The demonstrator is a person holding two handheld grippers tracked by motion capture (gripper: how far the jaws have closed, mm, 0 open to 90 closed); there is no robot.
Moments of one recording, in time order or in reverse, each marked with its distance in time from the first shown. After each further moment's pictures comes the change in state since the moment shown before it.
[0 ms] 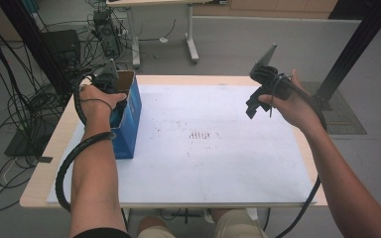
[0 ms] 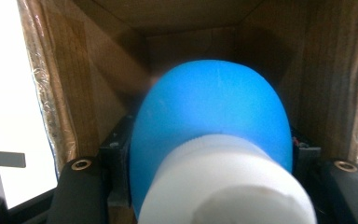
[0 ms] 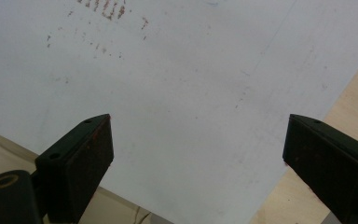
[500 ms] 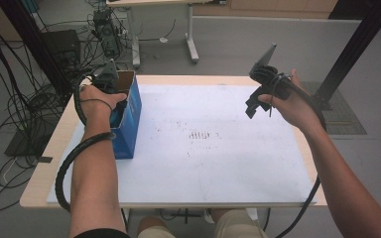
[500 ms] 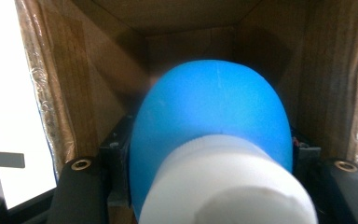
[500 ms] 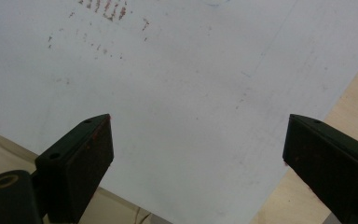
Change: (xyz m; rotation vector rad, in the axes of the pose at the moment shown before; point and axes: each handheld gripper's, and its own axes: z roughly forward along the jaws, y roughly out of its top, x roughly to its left) left arm -0.001 0.000 0.000 0.000 -0.001 0.003; right arm 0.000 0.000 0.000 -0.004 0.000 -0.003
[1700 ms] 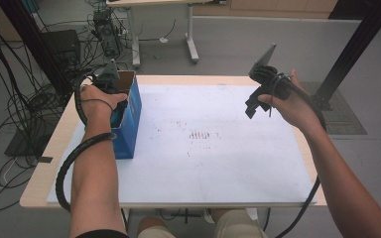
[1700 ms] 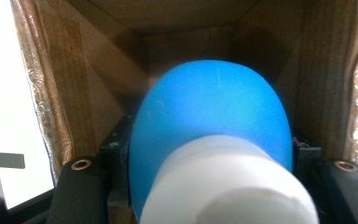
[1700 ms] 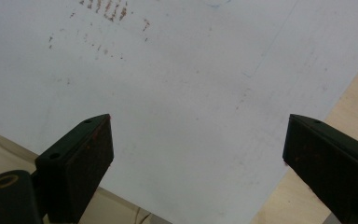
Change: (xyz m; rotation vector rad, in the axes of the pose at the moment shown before) left arm -0.002 0.000 0.000 -0.002 0.005 0.010; right arm 0.001 0.000 -0.001 -0.003 0.000 -0.001
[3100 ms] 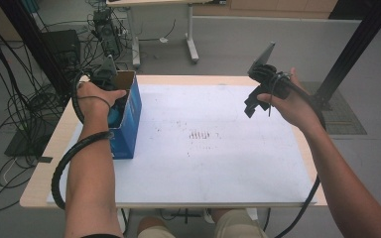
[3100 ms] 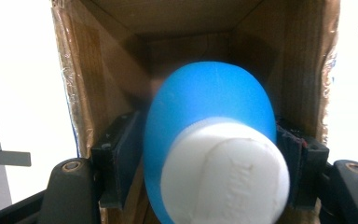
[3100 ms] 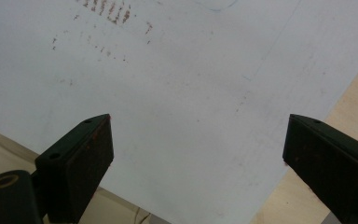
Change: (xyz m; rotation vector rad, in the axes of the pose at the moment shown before) left arm 0.002 -0.004 -0.016 -0.021 -0.006 -0.004; right arm 0.004 0.001 -0.004 -0.007 -0.004 -0.011
